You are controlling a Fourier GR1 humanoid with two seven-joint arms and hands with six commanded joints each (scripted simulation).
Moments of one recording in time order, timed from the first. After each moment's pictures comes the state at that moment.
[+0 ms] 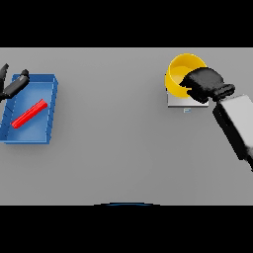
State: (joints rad) left arm -0.59 0.93 -0.65 -1.19 0.48 0.32 0.41; right arm -0.75 -0.52 0.43 -0.98 0.88 0.31 -0.13
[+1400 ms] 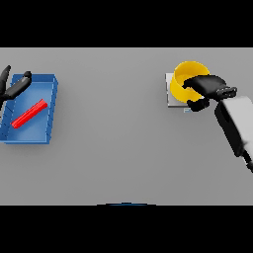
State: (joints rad) left arm -0.59 0.91 -0.65 -1.17 0.48 0.32 0.41; right arm -0.79 -0.48 0.38 -0.76 0.86 0.37 -0.15
